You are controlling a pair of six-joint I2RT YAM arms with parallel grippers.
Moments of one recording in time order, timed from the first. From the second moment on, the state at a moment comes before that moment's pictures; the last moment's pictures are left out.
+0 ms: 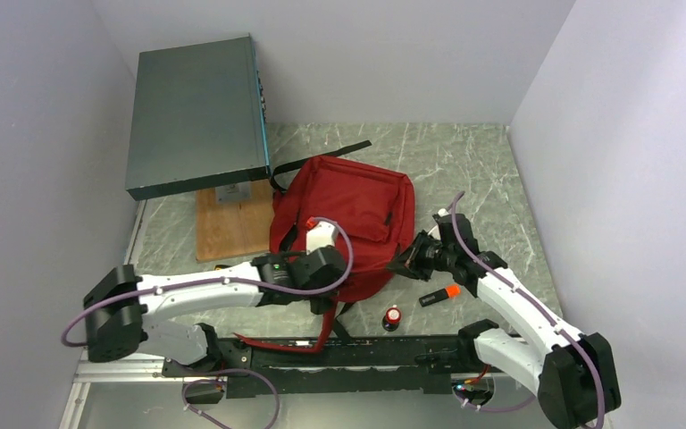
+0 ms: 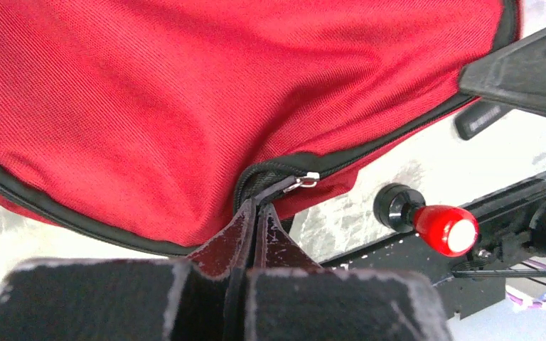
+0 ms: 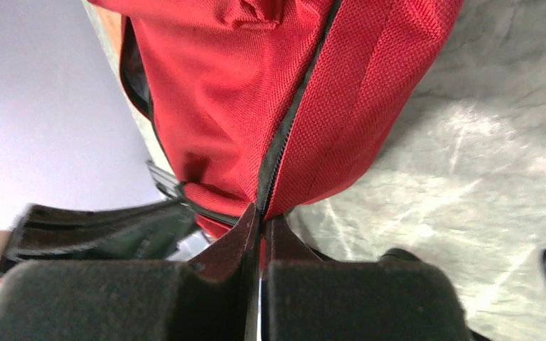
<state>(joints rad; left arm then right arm) -1.20 1.35 0.90 -0.50 -0.40 -0.96 0.36 0.96 0.49 -0.34 -0.43 1.03</state>
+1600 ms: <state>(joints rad) -1.10 1.21 0.92 -0.34 0.19 -0.46 0.62 0.74 0.45 -0.32 -0.38 1.34</state>
